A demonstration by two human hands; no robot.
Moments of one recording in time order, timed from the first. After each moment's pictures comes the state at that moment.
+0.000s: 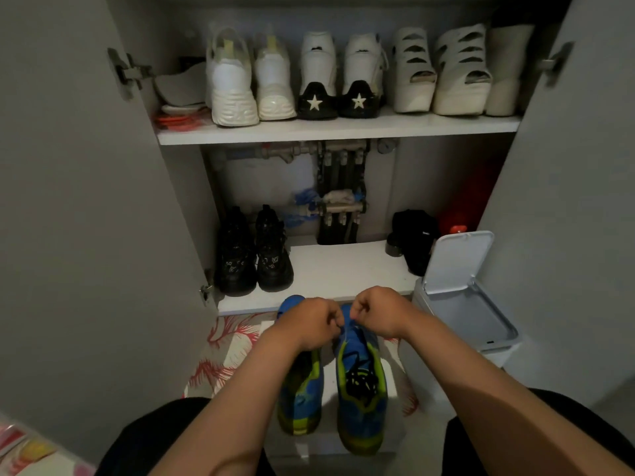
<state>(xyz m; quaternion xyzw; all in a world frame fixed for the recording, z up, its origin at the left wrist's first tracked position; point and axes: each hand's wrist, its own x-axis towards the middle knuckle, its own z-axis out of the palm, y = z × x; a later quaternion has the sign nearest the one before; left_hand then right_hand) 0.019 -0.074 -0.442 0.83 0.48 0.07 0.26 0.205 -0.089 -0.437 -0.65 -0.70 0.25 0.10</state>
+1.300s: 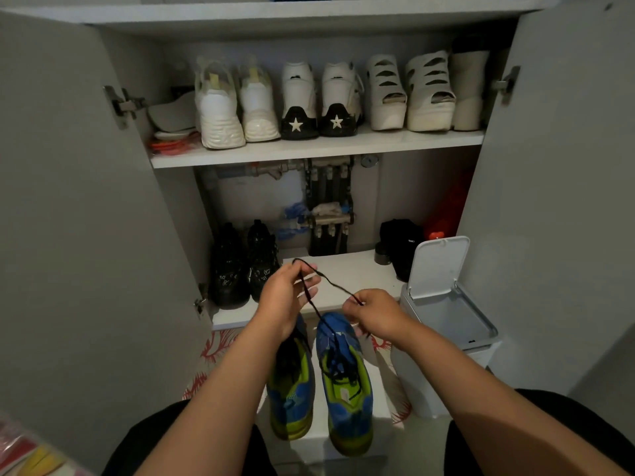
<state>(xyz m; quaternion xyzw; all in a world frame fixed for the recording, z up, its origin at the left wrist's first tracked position) 0.034 -0.082 -0.391 0.38 0.41 0.50 0.66 0.213 -0.112 -0.435 -0.63 -0.55 0.42 0.36</state>
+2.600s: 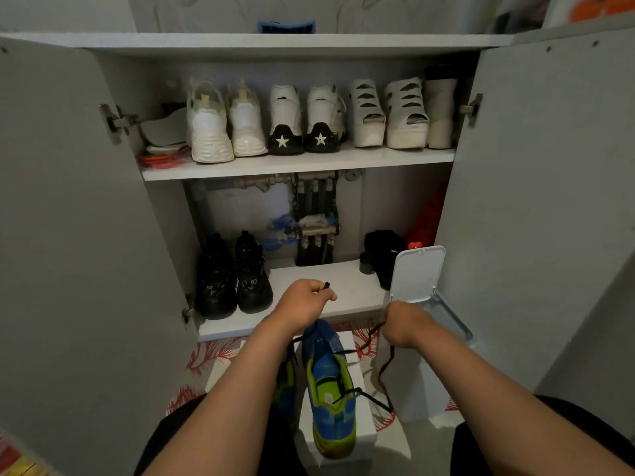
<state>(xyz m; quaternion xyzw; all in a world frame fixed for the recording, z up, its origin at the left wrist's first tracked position) 0.067 -0.094 -0.380 0.70 0.52 0.28 0.40 0.269 -0.148 -0.407 -0.79 -0.60 0.16 0.03</state>
